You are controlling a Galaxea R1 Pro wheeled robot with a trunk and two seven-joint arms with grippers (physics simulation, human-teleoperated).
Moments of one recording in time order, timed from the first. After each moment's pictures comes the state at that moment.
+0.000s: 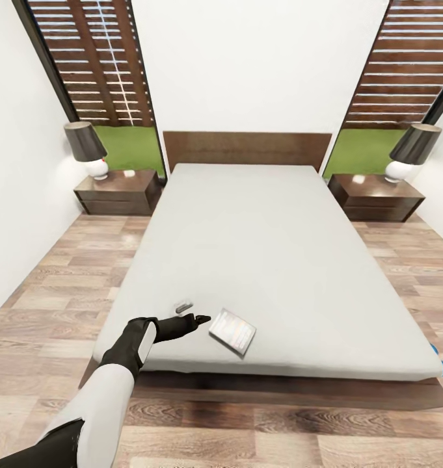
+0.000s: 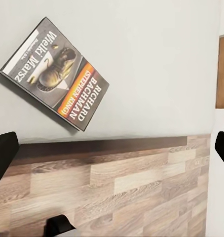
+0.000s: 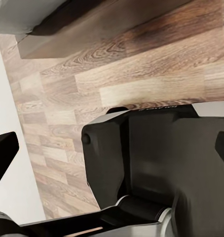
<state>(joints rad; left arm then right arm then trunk) -0.83 -0.17 0.39 -0.58 -0.10 0.64 -0.56 -0.32 -0.31 -0.06 -0.02 -0.33 -0.03 1.07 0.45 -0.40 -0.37</state>
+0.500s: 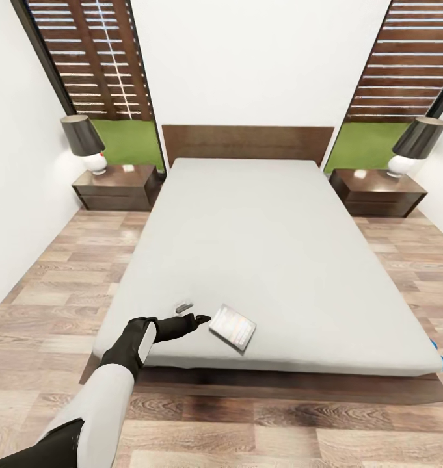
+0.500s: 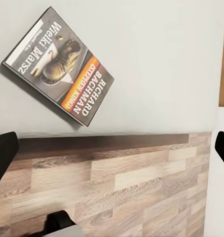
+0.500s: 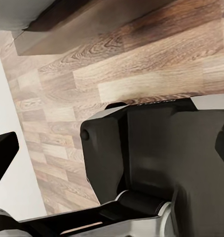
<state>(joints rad) -0.83 -0.17 0.39 -0.58 -0.10 0.64 -0.56 -0.32 -0.31 -0.06 -0.02 -0.33 -0.03 1.07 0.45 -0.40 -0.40</state>
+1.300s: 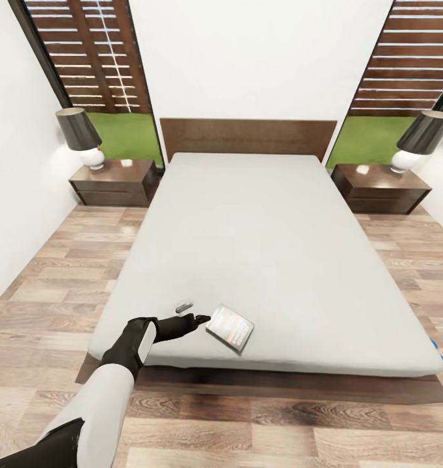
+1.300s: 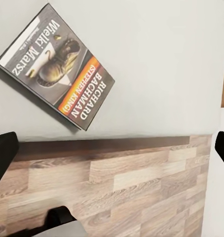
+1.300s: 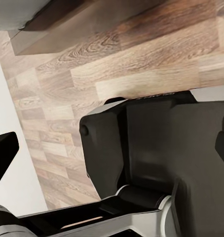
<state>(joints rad) -0.83 -0.17 0.39 -0.58 -0.10 0.64 -0.56 -0.32 -0.31 -0.06 -0.02 -0.33 -0.03 1.07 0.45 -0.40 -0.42</state>
